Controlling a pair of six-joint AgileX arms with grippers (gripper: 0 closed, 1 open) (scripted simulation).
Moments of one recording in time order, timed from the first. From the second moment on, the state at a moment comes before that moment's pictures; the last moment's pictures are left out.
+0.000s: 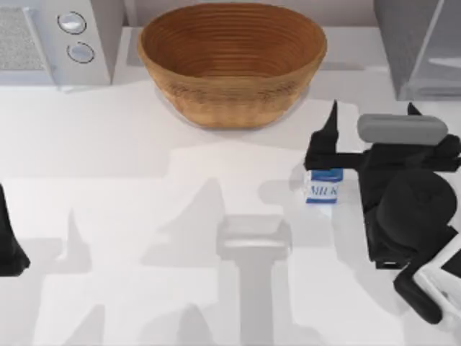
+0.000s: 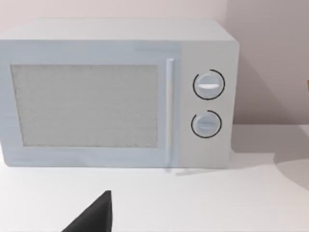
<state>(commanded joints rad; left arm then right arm) 0.00 0.00 0.00 0.00 0.00 0.00 0.62 1.99 0.53 1.51 0.68 0.01</state>
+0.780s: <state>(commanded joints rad) 0.00 0.00 0.00 0.00 0.00 0.00 0.81 2.52 0.62 1.89 0.85 0.01</state>
